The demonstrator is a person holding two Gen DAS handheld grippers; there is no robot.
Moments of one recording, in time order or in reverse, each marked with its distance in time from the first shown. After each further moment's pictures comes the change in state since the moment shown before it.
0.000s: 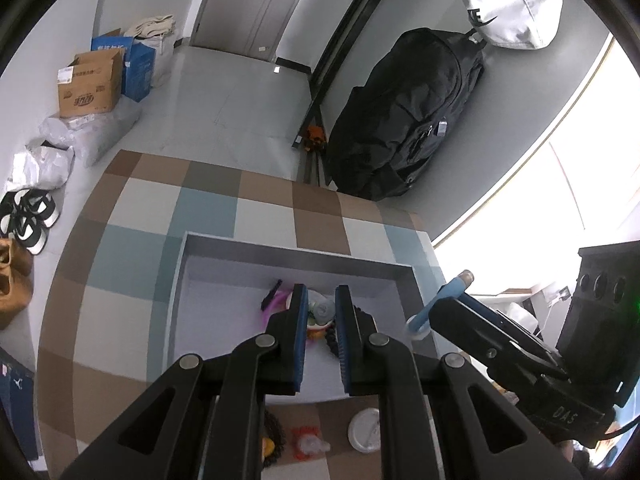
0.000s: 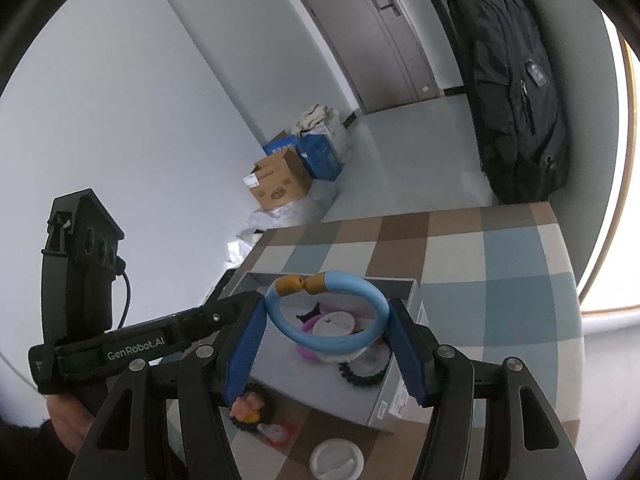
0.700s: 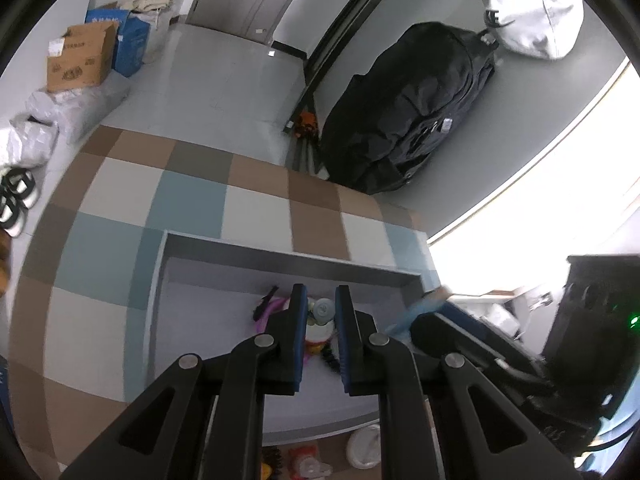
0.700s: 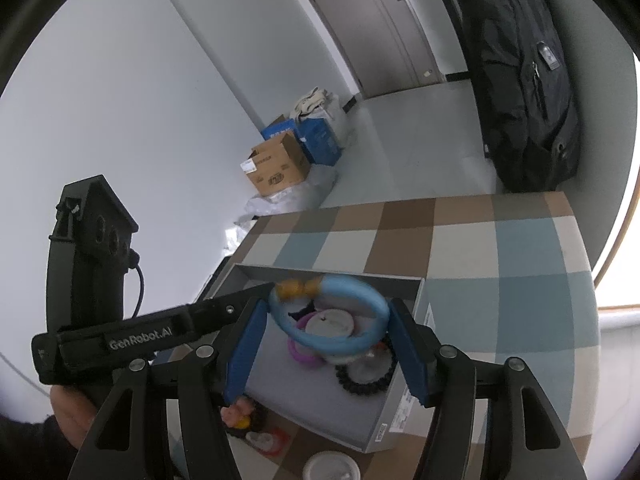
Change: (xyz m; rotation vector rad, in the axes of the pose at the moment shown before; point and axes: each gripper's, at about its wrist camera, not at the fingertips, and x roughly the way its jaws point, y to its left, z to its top) left arm 0.019 0.015 0.009 -0.073 0.052 -0.092; right arm 0.023 -0.003 0.004 -0.002 0.055 0.000
